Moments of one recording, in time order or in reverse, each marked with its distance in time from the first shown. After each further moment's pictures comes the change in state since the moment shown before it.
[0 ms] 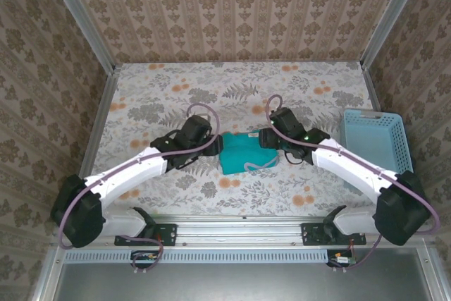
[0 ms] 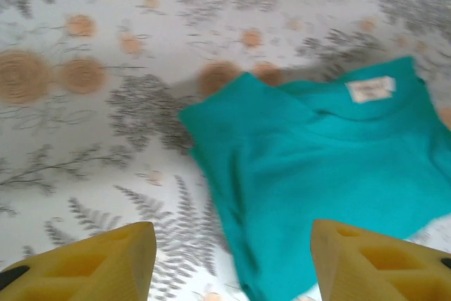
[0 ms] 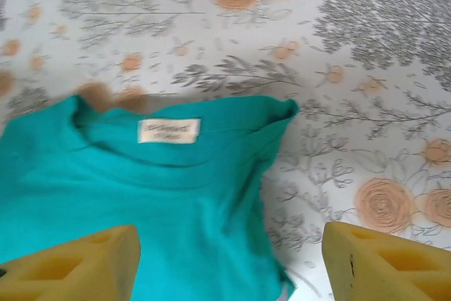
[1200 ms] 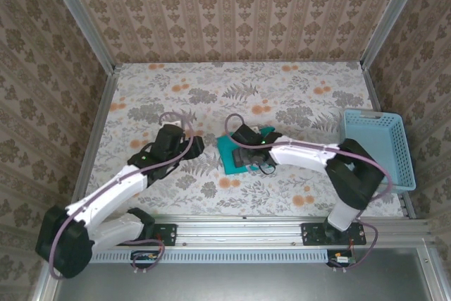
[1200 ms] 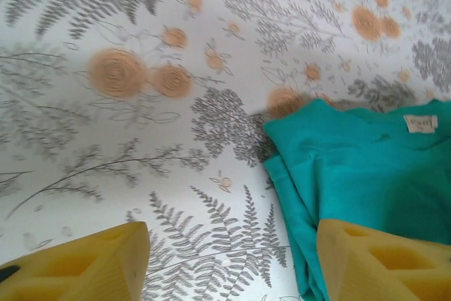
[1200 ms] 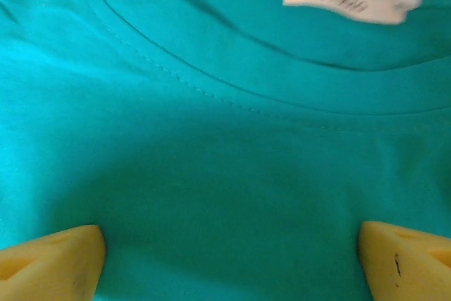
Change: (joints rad) left arm 0.219 -0.286 -0.253 0.090 0.028 -0.003; right arm 0.184 0.437 0.153 -0.051 0.050 0.088
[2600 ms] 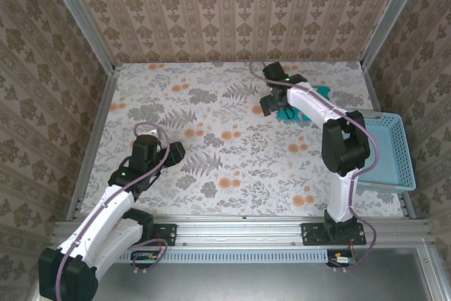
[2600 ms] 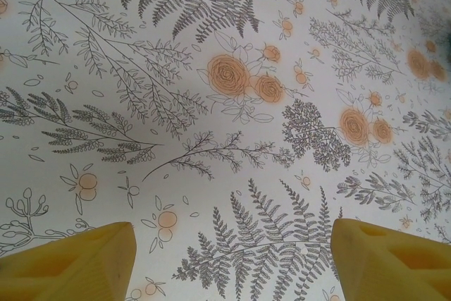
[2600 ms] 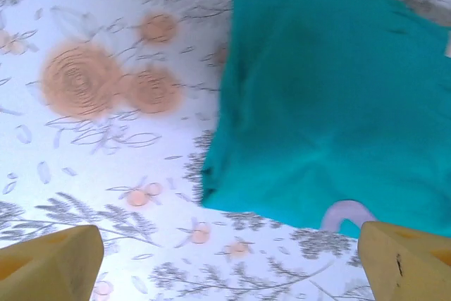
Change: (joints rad) left arm 0.219 -0.224 -0.126 -0.084 0.088 0.050; right arm -0.444 0.273 0.580 -0.270 0.046 -0.511
